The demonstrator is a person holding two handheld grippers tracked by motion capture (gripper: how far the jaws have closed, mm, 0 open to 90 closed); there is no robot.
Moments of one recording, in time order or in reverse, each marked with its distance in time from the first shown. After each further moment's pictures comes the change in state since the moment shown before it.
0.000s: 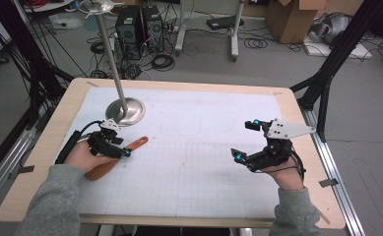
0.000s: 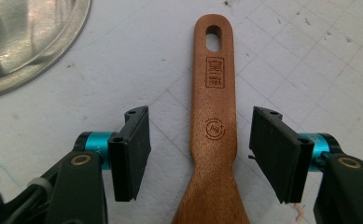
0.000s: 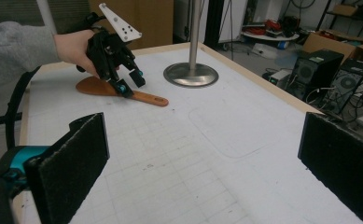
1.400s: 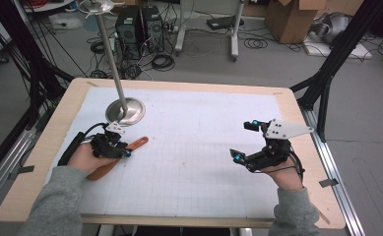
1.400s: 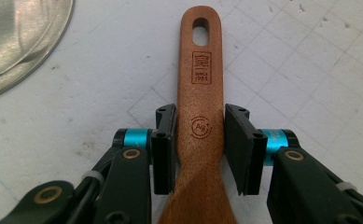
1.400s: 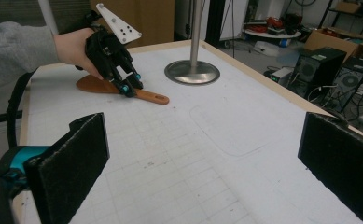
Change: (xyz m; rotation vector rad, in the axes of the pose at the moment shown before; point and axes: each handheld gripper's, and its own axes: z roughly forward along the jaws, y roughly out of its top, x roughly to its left) left arm -0.013 0.002 0.003 0.025 0.031 0.039; right arm 0.000 -0.001 0.002 0.011 0.006 0.006
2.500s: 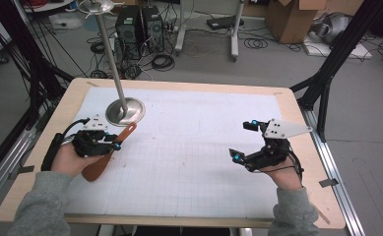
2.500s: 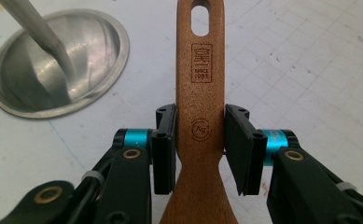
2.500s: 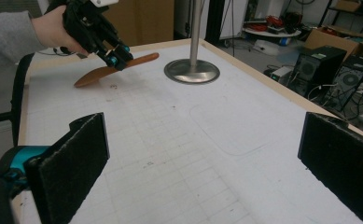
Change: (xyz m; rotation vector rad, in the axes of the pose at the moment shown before) left arm -0.002 -0.005 -0.061 -0.198 0.078 -0.011; right arm 0.000 0.000 0.002 0.003 -0.001 -0.004
